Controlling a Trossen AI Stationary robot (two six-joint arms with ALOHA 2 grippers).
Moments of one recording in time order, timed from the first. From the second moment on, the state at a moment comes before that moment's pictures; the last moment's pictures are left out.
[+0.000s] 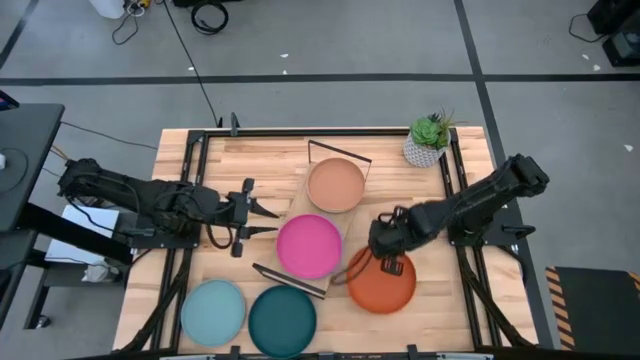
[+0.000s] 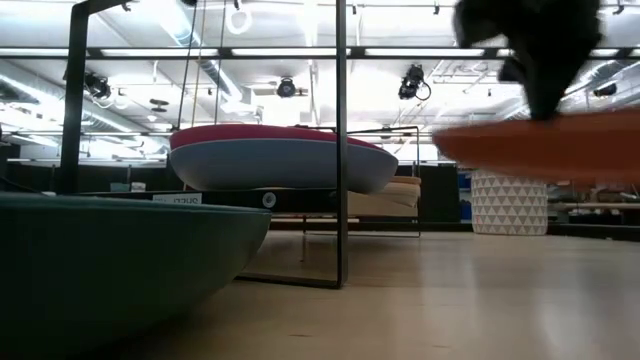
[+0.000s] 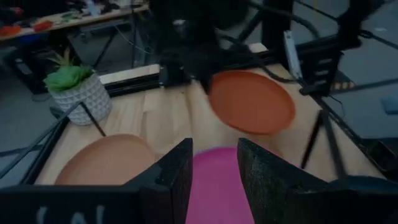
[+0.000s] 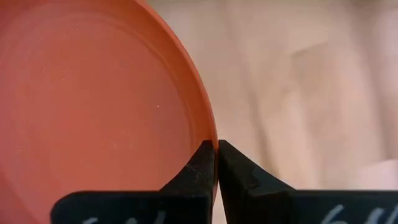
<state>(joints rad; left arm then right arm) -0.28 0.94 0.84 -0.20 -0.22 0.09 0.37 1.53 1.17 -1.09 0.11 0.70</state>
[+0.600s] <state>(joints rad) -0.32 0.94 0.97 -0.36 -0.22 0.07 0.05 1.54 1.39 -0.89 0.13 0.33</state>
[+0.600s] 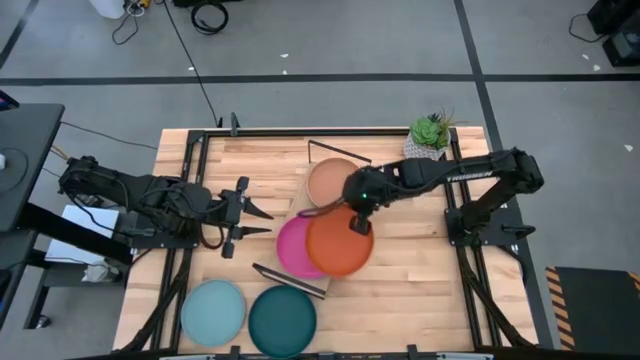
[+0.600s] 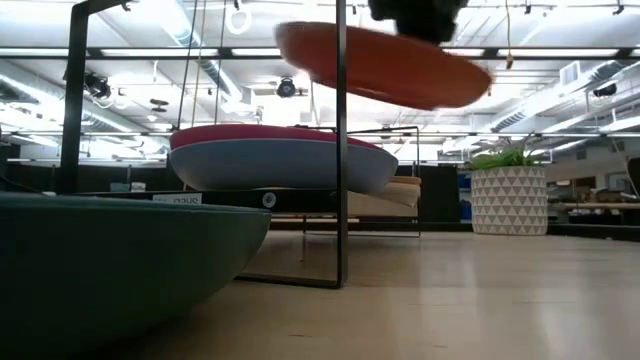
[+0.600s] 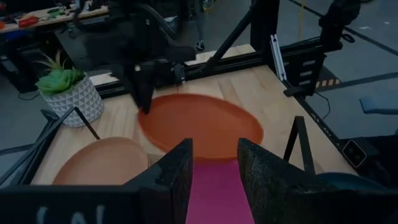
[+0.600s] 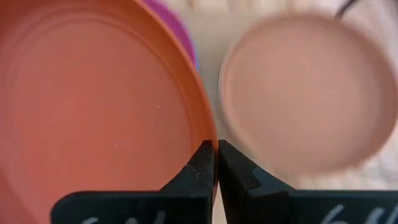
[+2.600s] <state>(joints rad) -0.55 0.96 0.97 -0.50 0.20 -0.25 0.10 1.57 1.39 -0.69 0.14 0.11</state>
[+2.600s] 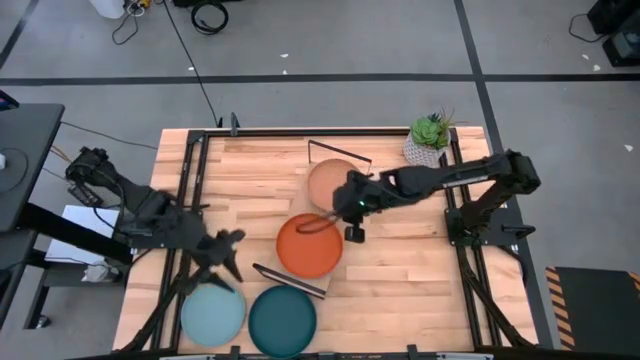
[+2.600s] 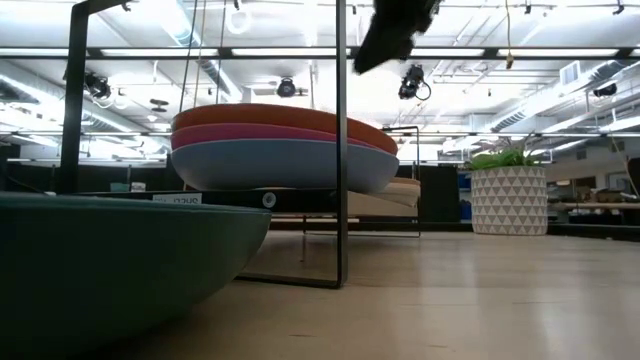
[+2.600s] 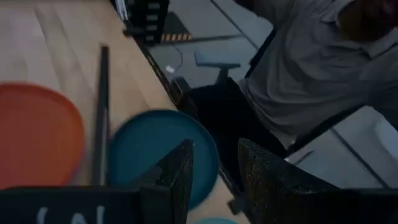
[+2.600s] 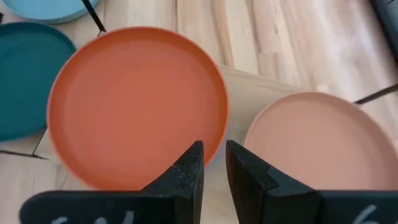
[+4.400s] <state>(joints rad) -0.86 1.37 0.63 -0.72 -0.04 -1.06 0.31 1.54 1.39 -0.78 0.45 0.11</state>
